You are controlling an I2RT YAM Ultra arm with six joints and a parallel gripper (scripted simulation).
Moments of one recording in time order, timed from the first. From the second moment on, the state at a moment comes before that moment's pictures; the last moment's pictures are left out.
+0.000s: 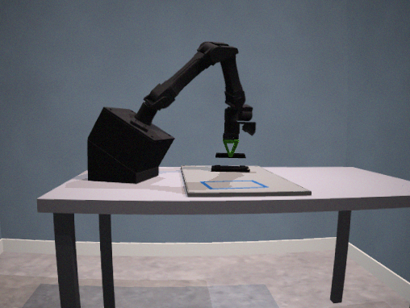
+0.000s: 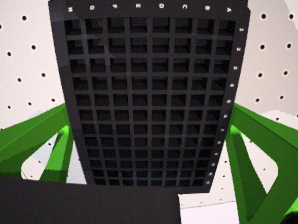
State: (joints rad) arm 0.55 1.93 1.25 -0.54 0.40 0.63
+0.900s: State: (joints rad) arm 0.52 2.03 1.26 -0.43 0.39 0.60
